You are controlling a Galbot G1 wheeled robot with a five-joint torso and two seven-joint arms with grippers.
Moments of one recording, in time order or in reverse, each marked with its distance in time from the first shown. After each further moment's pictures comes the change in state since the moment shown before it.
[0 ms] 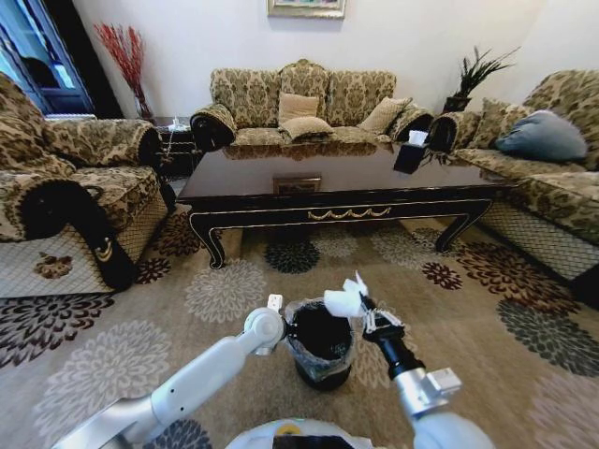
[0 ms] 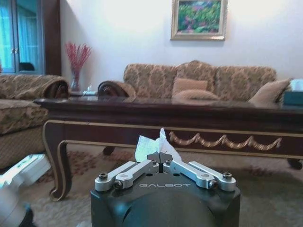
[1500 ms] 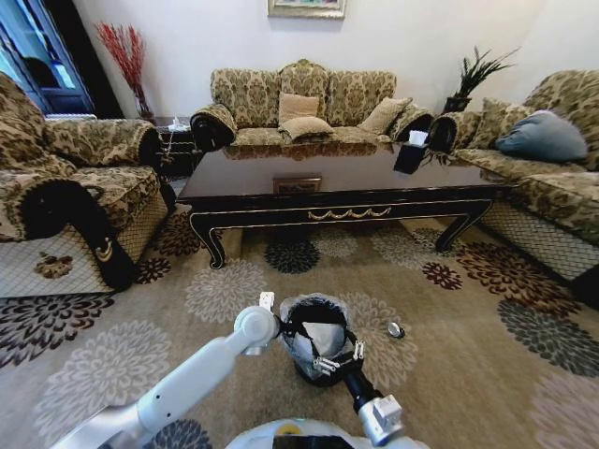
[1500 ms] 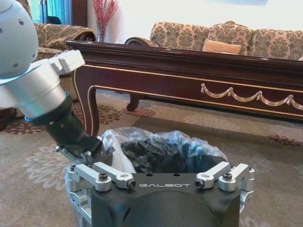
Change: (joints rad) left arm 0.015 0.029 -0.077 -0.027 -0.040 0.000 -0.010; right arm -0.008 -0.021 -0.125 -0.186 -0.146 0.038 -0.013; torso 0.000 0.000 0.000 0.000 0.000
